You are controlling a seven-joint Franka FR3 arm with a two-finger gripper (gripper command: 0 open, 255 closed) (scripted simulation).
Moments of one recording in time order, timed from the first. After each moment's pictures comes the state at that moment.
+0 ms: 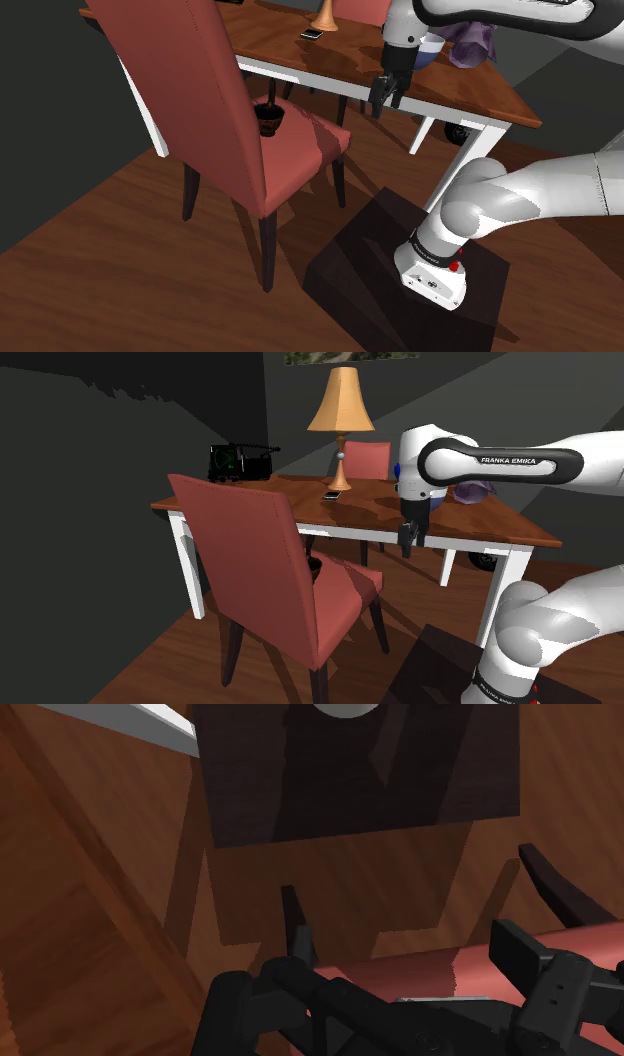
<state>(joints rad) 0.02 -0.79 -0.02 -2.39 -0.05 1.49 0.07</state>
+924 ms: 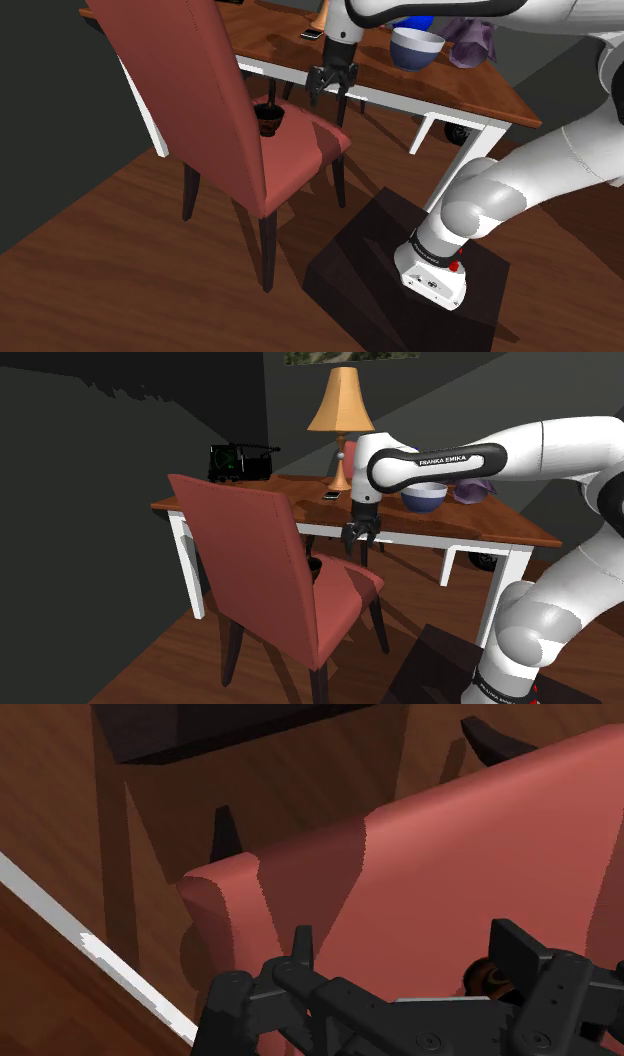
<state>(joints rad) 0.03 -0.46 0.07 -2.22 0.05 1.80 0.29</state>
